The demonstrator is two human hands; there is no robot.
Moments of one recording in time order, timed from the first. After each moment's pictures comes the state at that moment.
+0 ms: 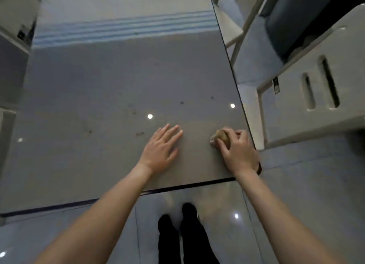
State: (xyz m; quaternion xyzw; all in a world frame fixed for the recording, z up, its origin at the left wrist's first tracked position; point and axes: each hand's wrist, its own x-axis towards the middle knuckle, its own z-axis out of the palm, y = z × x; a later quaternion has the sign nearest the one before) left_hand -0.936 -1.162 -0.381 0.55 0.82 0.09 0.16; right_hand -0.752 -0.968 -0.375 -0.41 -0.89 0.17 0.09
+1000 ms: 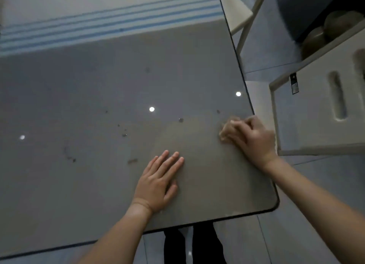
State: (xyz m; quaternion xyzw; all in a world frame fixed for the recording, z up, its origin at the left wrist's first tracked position) left_hand -0.941 -1.157 -0.393 0.53 0.82 0.12 0.15; right_hand -0.806 -0.857 -0.395 -0.22 -0.95 0.14 0.15
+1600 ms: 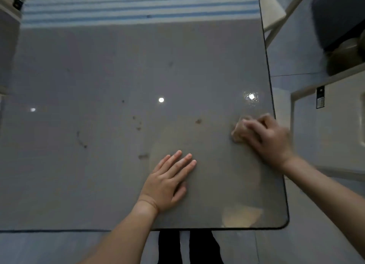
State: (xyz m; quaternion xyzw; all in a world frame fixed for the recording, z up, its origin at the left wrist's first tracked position) left_hand -0.943 -1.159 -0.395 0.54 0.82 0.12 0.14; right_hand -0.841 -0.833 -0.391 -0.12 -0.98 0.13 0.11
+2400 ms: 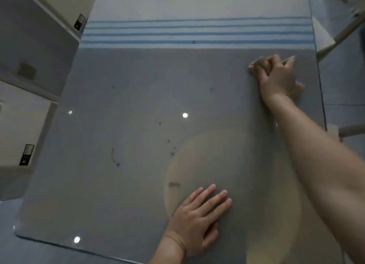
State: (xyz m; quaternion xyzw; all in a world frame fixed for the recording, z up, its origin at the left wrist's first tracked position) left_hand -0.944 -1.162 -0.398 0.55 0.81 0.12 0.17; right_hand -1.110 -0.794 -0.391 -0.39 -0.89 0.16 0.15
